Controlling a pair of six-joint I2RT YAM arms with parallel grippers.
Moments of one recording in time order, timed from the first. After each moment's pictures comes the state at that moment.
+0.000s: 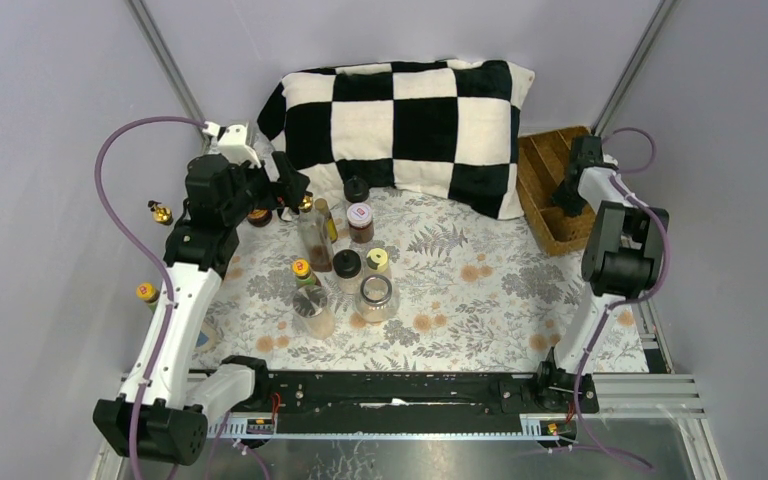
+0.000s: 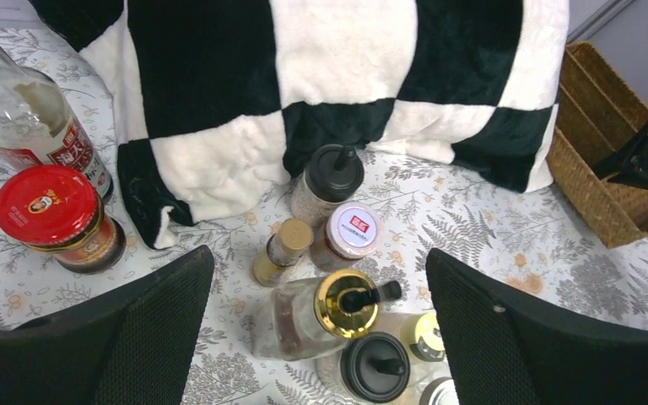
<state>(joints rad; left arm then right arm) -0.11 1.05 1.13 -0.38 0.23 -0.23 -0.19 2.03 1.51 -0.54 0.22 0.50</state>
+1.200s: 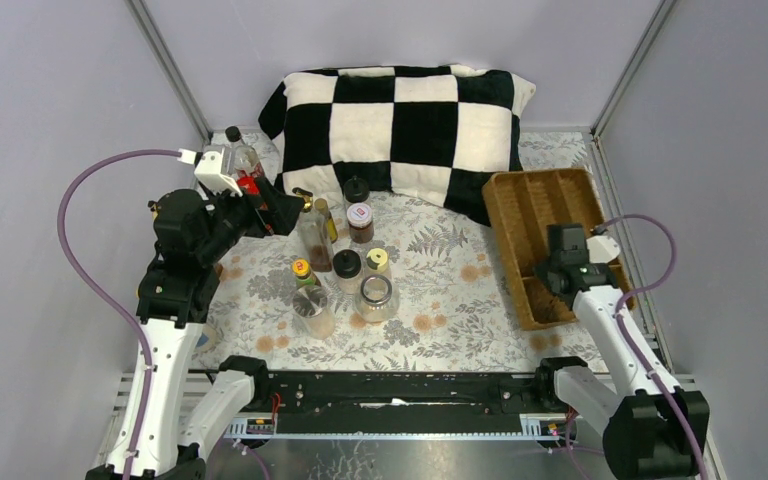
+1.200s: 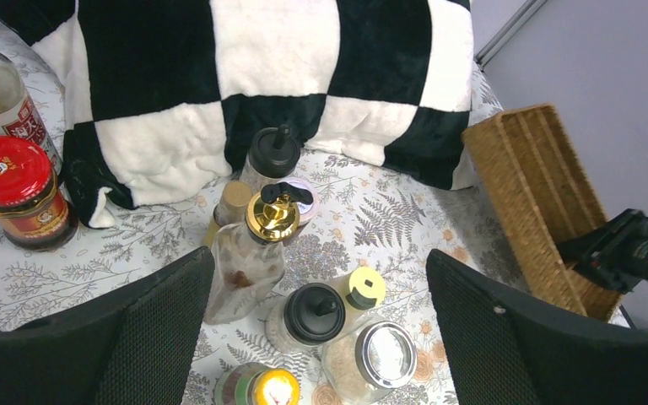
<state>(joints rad) -0.11 0.79 1.10 -0.51 0.32 -0.31 0.03 0.97 0.67 -0.65 0.37 0.92</state>
